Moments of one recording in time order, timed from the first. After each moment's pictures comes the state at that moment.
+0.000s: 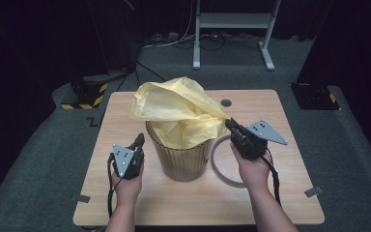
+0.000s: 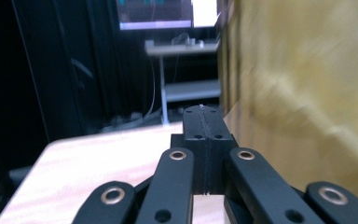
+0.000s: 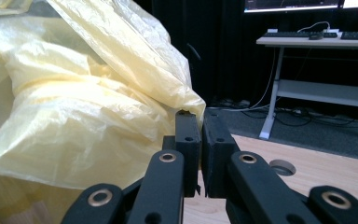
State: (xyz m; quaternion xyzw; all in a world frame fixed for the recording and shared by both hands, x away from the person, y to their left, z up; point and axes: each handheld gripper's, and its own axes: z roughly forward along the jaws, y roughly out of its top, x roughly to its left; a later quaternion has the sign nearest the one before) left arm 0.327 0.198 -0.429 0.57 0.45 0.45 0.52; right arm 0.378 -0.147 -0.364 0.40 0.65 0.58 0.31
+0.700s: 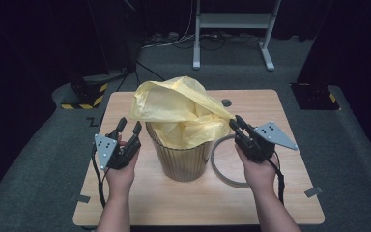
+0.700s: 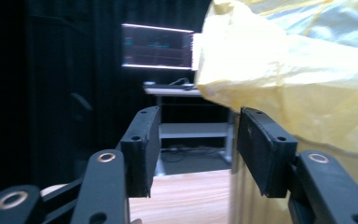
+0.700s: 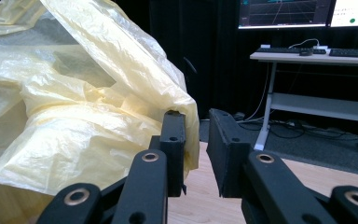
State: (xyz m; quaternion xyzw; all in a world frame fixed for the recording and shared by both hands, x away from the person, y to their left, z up) left arm 0.336 0.219 -0.385 0.52 0.42 0.43 0.60; right arm 0.365 -0.157 -0.351 0.39 0.63 0.59 0.33
